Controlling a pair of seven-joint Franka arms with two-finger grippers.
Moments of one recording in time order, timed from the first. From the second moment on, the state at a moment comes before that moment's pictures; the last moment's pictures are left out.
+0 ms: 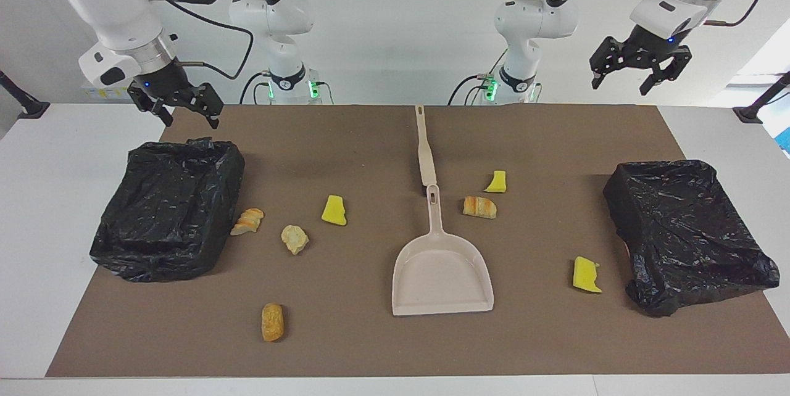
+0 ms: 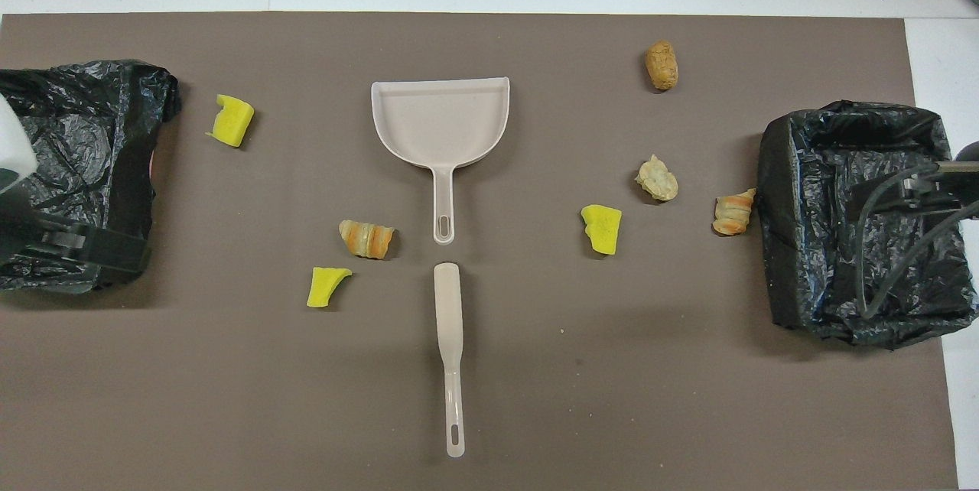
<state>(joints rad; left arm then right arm) -0.23 -0.12 0.03 -1.62 -0.03 1.46 0.03 -0.03 0.00 -0.02 -1.62 -0.01 1.51 0.01</state>
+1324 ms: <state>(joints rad) -0.71 -0.17 0.02 -2.11 -0.05 1.92 -0.48 0.19 0.35 0.11 -1.51 0.24 1.89 0.27</state>
